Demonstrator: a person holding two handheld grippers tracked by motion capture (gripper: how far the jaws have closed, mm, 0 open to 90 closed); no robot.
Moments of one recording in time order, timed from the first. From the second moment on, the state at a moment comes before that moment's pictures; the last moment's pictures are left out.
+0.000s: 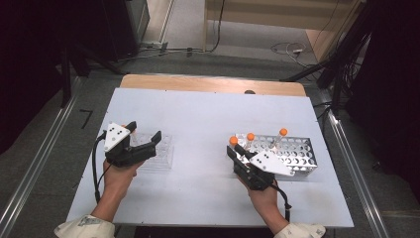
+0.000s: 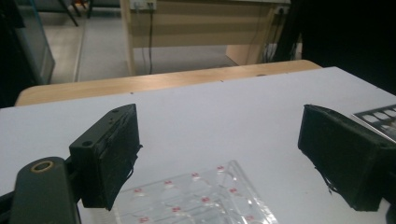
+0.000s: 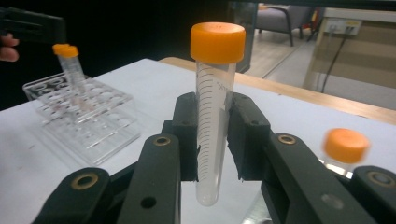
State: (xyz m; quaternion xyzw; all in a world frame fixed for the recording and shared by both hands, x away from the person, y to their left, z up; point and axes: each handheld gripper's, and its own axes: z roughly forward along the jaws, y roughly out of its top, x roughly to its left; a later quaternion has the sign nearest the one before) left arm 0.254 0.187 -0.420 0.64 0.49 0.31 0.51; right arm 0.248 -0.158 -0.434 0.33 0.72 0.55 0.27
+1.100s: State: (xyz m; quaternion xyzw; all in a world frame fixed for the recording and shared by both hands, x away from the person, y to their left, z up) left arm 0.244 0.122 -0.433 0.69 0.40 0.22 0.56; right arm 0.260 -0.078 -0.461 0.29 0.77 0.53 0.20
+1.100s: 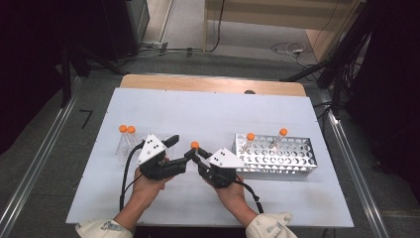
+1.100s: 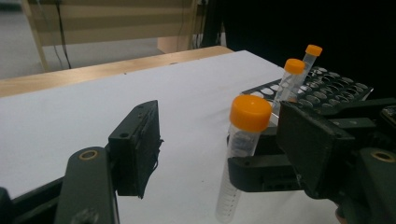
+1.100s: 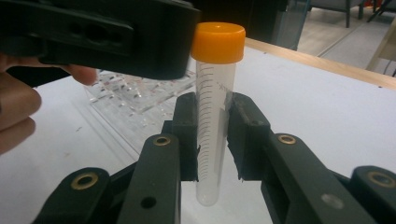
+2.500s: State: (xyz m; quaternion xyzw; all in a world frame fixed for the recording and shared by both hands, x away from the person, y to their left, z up) left arm 0.243 0.125 -0.431 0.69 0.39 0.23 0.56; right arm 0.260 -0.063 -0.459 0.28 0.77 0.55 0.17
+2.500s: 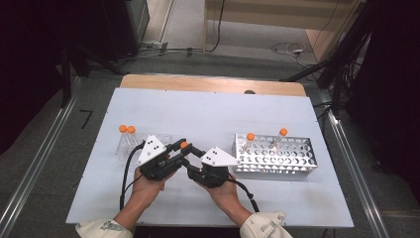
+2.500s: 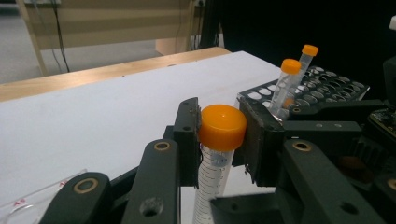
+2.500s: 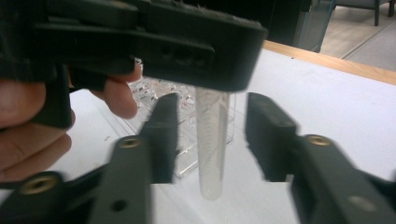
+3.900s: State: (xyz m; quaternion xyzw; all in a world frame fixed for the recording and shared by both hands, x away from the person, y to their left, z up) left arm 0.264 0.224 -0.404 0.60 0.49 0.35 0.53; right arm 0.255 -0.095 -0.461 0.29 0.78 0.54 0.16
